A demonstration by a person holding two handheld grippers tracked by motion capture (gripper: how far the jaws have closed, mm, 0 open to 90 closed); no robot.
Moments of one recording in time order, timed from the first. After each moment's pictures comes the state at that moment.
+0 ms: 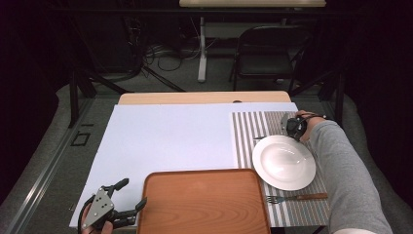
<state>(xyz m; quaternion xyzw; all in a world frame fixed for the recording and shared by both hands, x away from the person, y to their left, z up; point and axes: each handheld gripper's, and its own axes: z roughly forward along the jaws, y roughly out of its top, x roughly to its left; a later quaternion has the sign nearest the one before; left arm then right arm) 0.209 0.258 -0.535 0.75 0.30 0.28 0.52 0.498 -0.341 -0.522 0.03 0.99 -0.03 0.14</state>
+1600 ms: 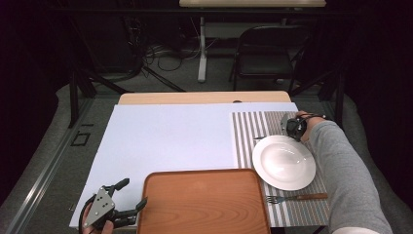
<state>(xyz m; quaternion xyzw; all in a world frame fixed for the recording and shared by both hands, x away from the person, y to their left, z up) 0.210 0.258 -0.537 0.76 0.30 0.27 0.51 0.501 -0.342 -0.524 0.02 0.99 -0.03 0.13</state>
